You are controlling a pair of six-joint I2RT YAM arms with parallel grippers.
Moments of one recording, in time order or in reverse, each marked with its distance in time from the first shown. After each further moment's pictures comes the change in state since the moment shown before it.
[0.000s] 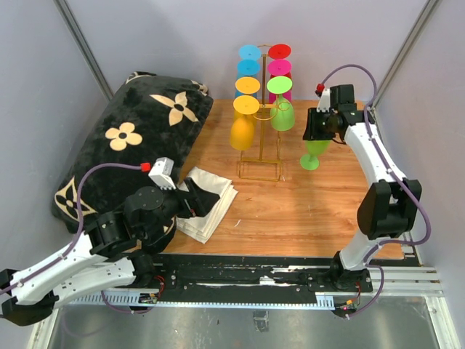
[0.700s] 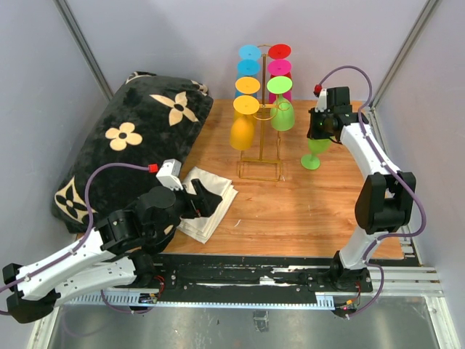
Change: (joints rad) left arm 0.000 0.077 -0.023 0.005 -0.017 0.000; right arm 0.001 0.030 -0.032 0.119 0.086 -0.029
